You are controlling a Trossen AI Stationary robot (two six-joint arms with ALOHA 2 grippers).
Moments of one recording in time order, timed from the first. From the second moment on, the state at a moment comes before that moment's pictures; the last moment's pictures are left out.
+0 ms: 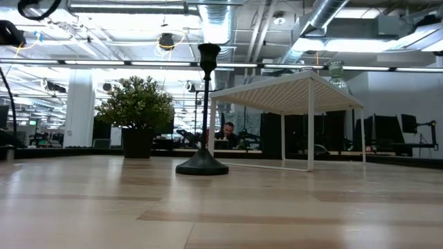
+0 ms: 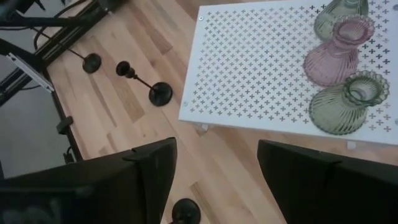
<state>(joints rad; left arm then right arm) -0.57 0.77 0.83 -1.20 0.29 -0.69 0.04 1.14 1.81 -1.57 0.16 0.67</state>
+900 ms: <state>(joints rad) -0.91 0.86 0.67 -0.83 -0.04 -0.84 0.07 1.14 1.81 -1.57 0.19 0.67</state>
